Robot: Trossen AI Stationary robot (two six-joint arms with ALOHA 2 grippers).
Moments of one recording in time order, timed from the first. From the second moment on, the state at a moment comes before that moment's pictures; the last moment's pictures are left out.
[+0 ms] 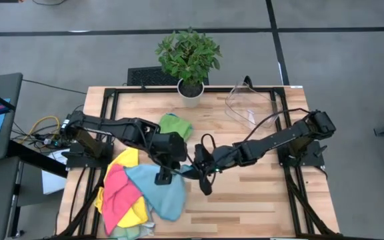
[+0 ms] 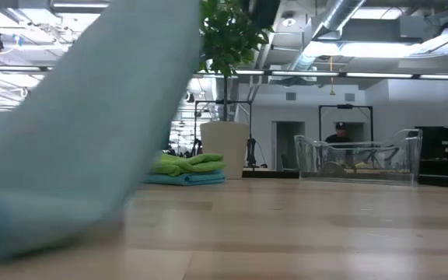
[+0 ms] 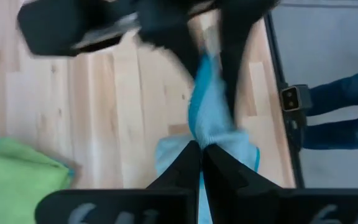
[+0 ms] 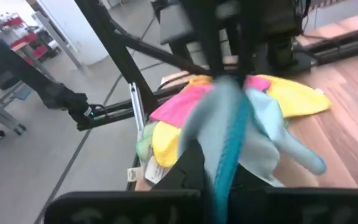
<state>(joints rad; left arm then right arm) -0.23 1.69 1.84 -1.15 0.09 -0.19 0.33 1.65 1.15 0.21 0.06 0.39</state>
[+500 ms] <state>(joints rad) -0.19 1.75 1.71 -0.79 0.02 -0.08 0.58 1.37 1.15 -0.39 0.20 0.61</state>
